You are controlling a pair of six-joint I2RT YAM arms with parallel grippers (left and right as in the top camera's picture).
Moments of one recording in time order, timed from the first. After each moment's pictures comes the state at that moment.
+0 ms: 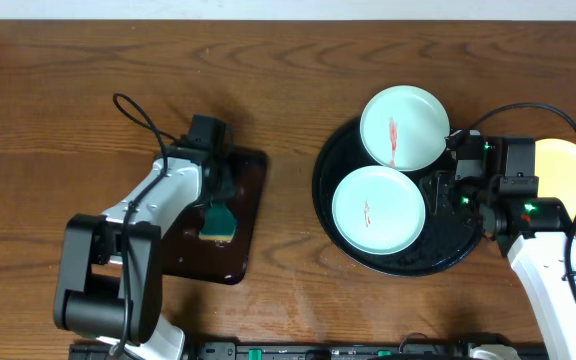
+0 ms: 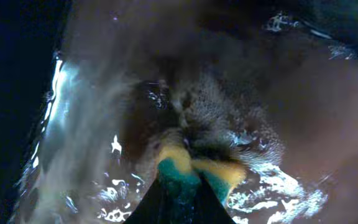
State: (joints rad) left arm -0.17 1.74 0.98 -0.62 -0.08 -0.42; right arm 0.03 1.20 0.86 -0.67 -0.28 0.07
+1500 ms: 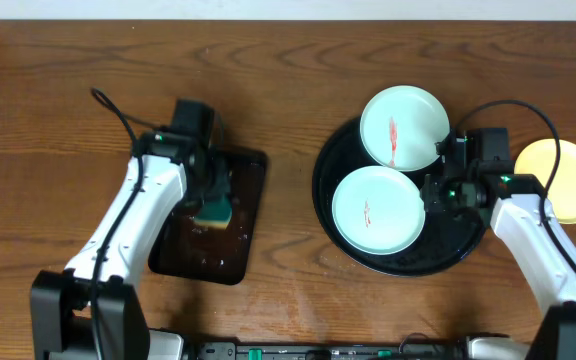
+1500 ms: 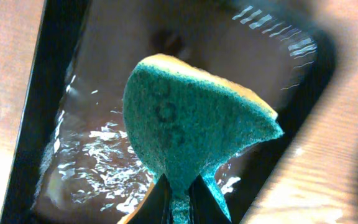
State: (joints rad) left arm -0.17 1.57 1.16 -0.97 0.05 -0.40; right arm 0.03 1.47 0.86 -0.62 -0.21 0.08
